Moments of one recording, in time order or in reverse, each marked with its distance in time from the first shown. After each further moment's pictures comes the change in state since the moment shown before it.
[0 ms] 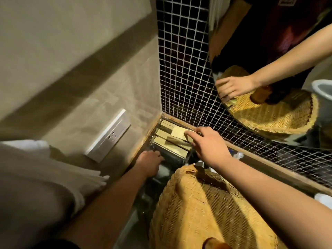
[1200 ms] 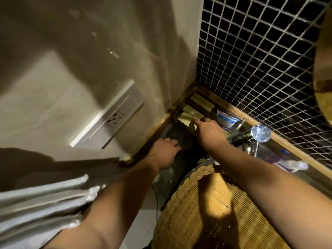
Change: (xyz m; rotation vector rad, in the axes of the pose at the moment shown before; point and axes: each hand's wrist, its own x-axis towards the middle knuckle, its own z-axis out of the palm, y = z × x) left_hand 0.021 -0.009 0.051 -0.052 -0.112 -0.105; right_hand 0.091 -0.032 0.159 0.217 -0.347 0.095
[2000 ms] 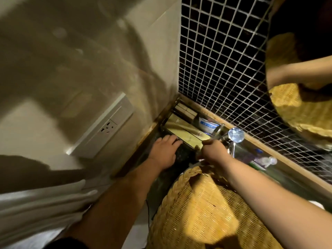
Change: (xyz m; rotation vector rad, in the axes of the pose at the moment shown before) left_hand 0.021 0.018 -0.016 -0.144 0.259 0.017; right_hand -0.068 0.013 -0.049 0.901 -0.200 0.669
